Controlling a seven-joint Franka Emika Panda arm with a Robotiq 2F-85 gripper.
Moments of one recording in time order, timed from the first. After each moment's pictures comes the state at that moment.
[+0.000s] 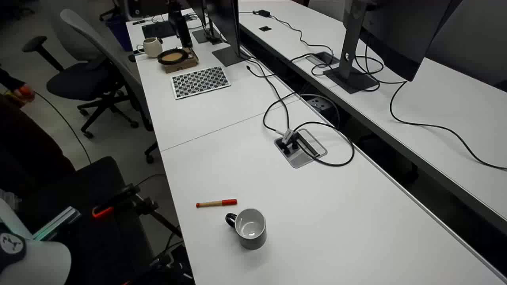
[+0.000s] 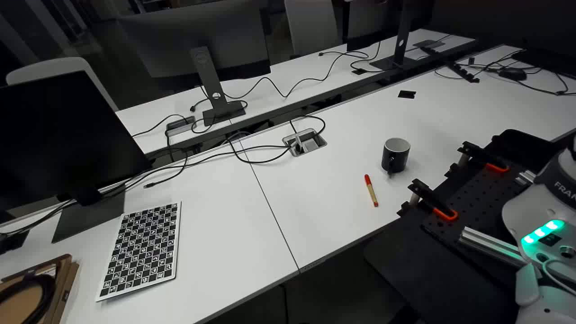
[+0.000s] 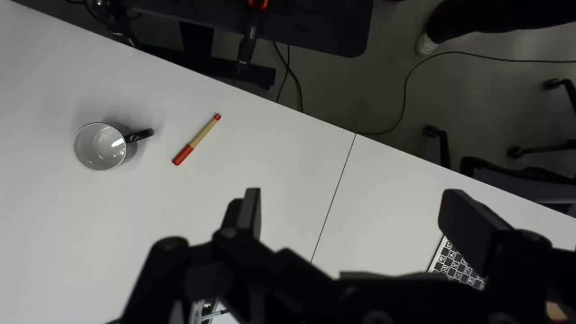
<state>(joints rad) 0.11 -0.35 -0.01 -2.24 0.20 1.64 -0.10</state>
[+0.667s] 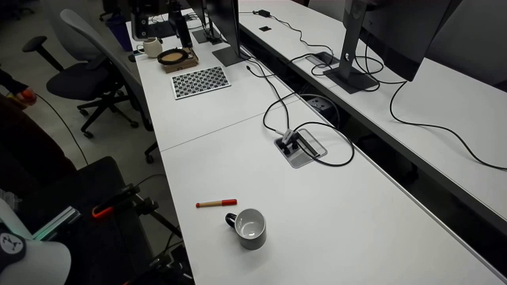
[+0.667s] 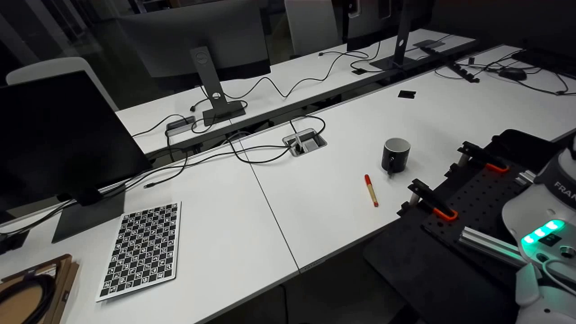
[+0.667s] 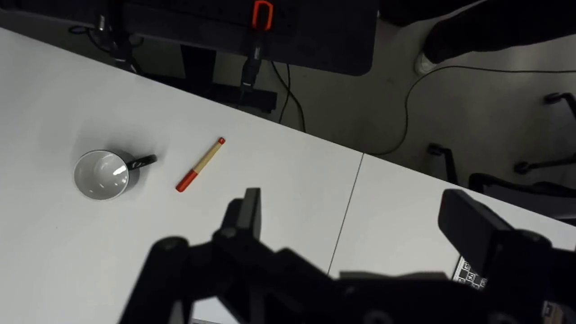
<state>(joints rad) 0.08 -0.29 0.00 -2.25 0.20 1.62 -0.10</state>
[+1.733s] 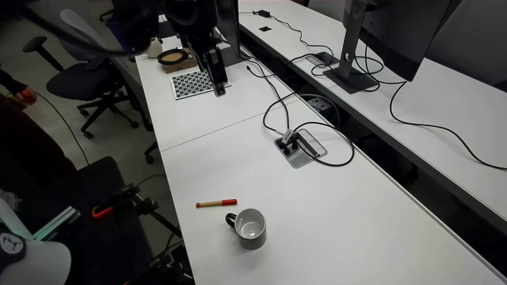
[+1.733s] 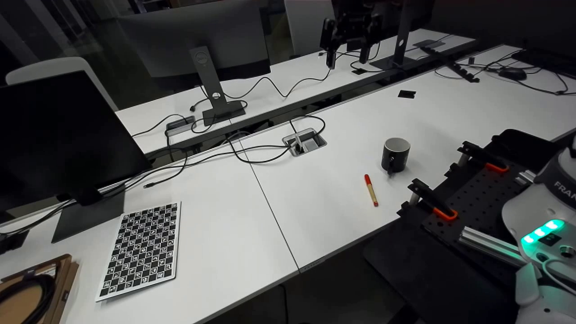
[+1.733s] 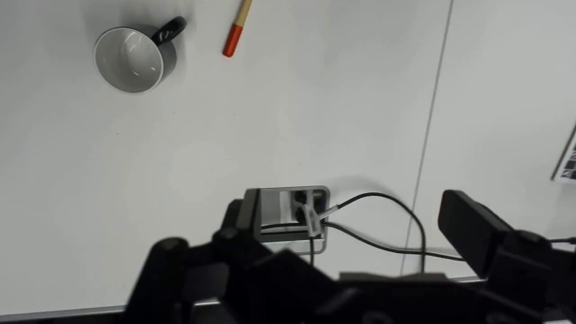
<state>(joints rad) 0.02 -0.18 0.03 -2.52 0.14 2.45 0.15</state>
